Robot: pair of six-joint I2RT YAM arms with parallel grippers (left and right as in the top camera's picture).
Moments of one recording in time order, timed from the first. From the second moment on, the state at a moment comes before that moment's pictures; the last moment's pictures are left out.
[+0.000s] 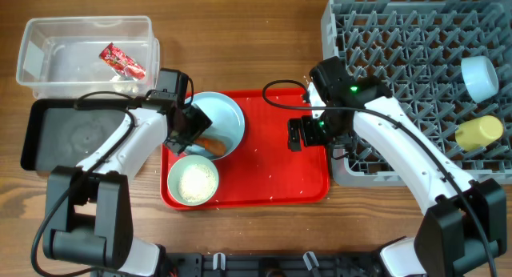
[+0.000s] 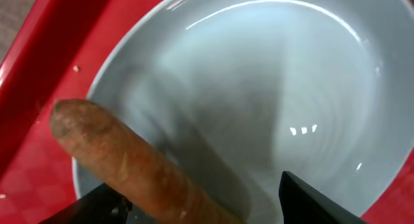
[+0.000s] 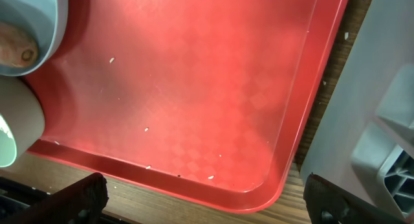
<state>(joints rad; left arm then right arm) -0.17 1.67 0.97 -0.64 0.12 -0.90 0.41 1.64 1.24 -1.09 -0.23 0.27</state>
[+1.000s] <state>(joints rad) -0.23 1.77 0.98 -0.43 0.11 -0.92 0.41 1.64 1.24 -1.10 -0.23 0.26</state>
